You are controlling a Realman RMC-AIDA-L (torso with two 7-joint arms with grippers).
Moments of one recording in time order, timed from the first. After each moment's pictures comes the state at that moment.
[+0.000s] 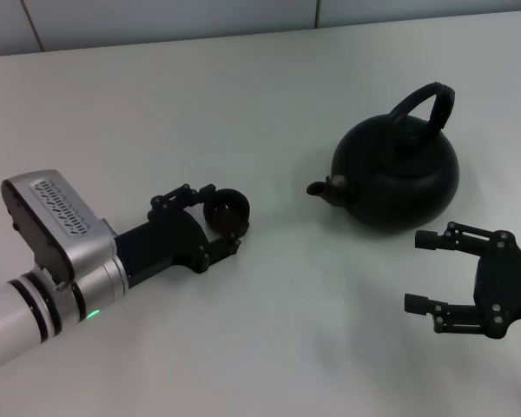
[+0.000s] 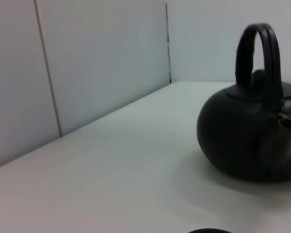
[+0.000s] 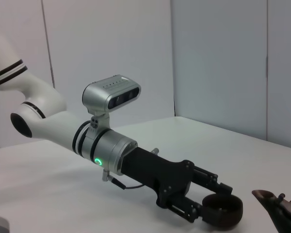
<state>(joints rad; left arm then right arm) -0.73 -2.08 0.75 -0.21 1.48 1.07 -0.31 0.24 2.08 -0.50 -0.65 -2.05 -1.83 0.90</state>
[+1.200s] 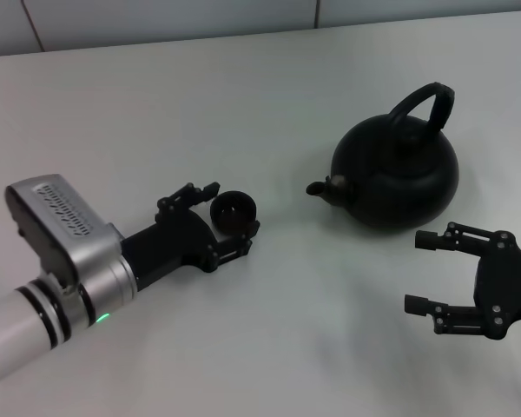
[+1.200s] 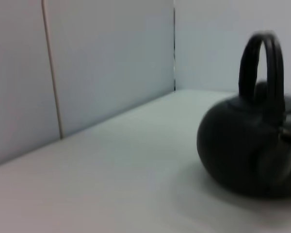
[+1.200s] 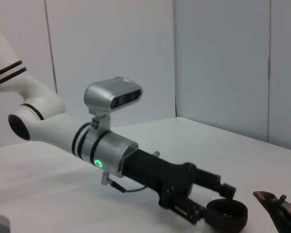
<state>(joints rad) -0.70 -2.08 0.48 -0.23 1.71 1.06 -0.31 0.24 2.08 -0.50 -0.65 -2.05 -1.83 0.89</state>
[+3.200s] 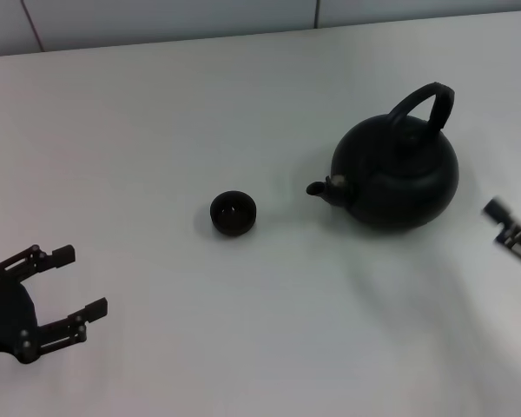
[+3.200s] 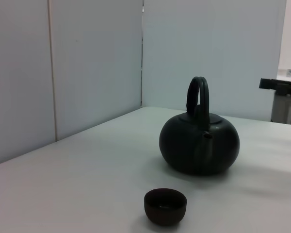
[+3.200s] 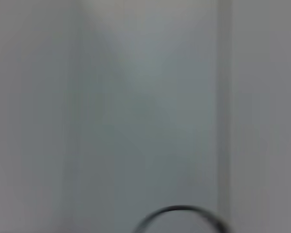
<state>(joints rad) -0.25 -2.01 0.73 0.52 1.84 1.64 -0.87 0.14 2.08 0.12 -0.21 -2.03 -1.80 0.49</state>
